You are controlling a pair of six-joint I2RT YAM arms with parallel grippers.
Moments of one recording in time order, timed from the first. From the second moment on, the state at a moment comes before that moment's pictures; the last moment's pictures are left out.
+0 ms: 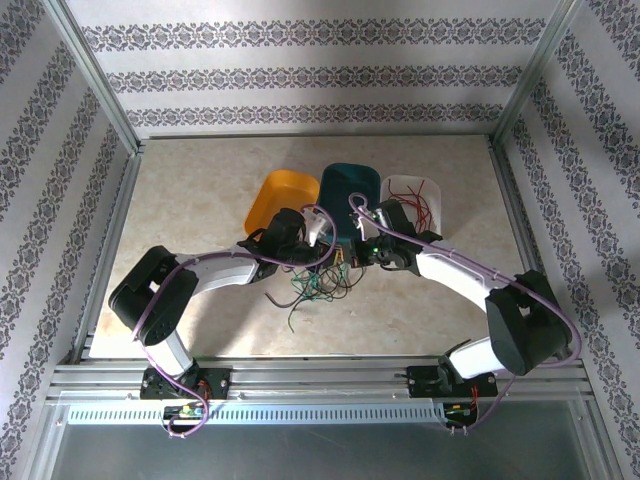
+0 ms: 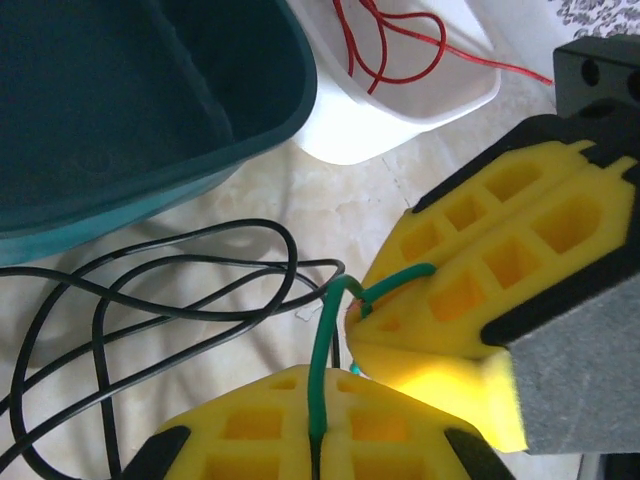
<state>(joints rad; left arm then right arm) -0.65 1.69 0.88 0.18 0.45 -0.37 0.49 1.43 0.82 -0.26 -0.43 0.37</state>
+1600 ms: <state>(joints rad) -0.59 1.46 0.79 -0.03 0.20 -0.37 0.34 1.69 1.17 -0.30 -0.24 0.52</state>
